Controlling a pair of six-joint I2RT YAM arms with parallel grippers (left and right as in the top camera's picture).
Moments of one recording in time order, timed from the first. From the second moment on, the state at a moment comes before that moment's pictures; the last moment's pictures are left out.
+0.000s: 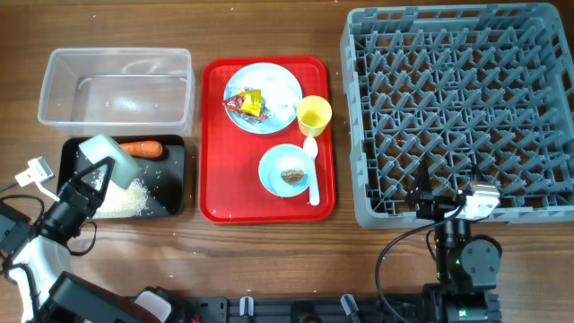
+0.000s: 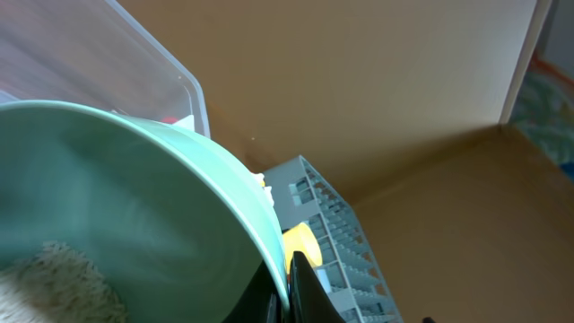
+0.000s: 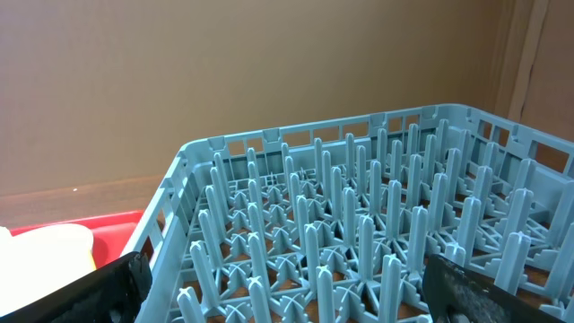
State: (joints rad) left arm 0.99 1.36 0.61 -0.32 1.53 0.05; right arm 0.02 0.02 0.01 0.02 0.11 0.11
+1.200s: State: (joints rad) left arm 1.02 1.36 0.61 -0.22 1.54 -0.14; right arm 0.02 0.02 0.01 0.02 0.11 0.11
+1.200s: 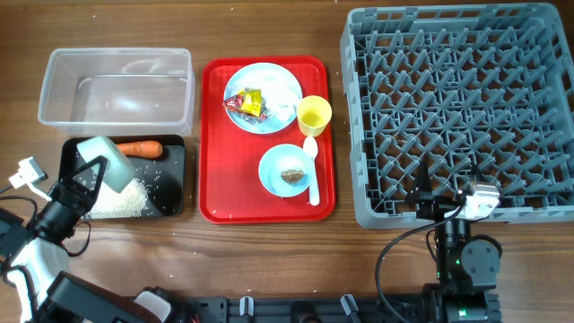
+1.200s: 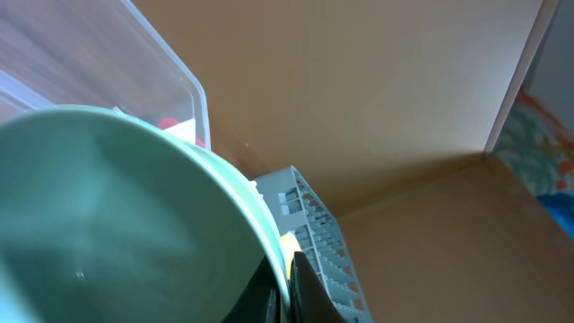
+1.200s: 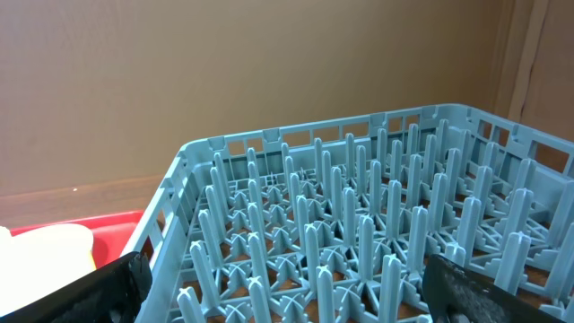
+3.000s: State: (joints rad) left arm 0.19 1.08 0.75 -0.50 0.56 -0.36; right arm 0.02 0.02 0.01 0.02 0.11 0.11
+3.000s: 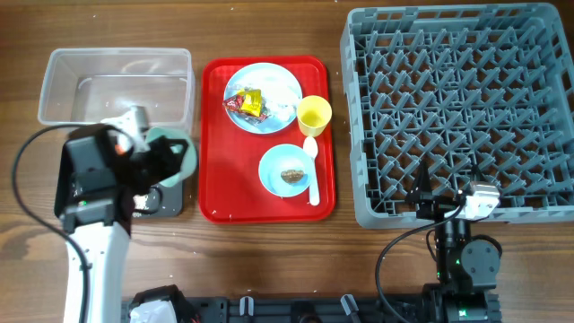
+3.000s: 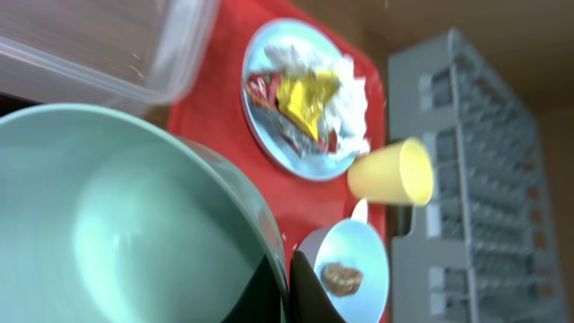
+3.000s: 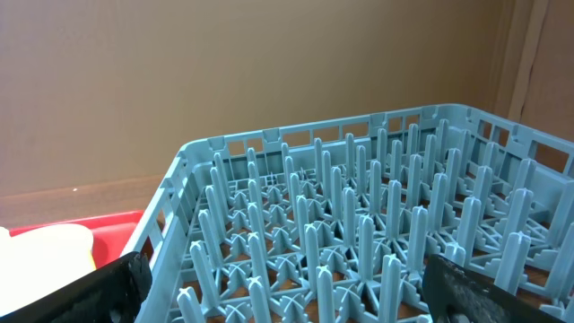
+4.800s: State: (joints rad) left arm -0.40 1.41 1.11 -0.67 0.15 -0.37; right arm 0.02 0.02 0.01 0.02 0.11 0.11
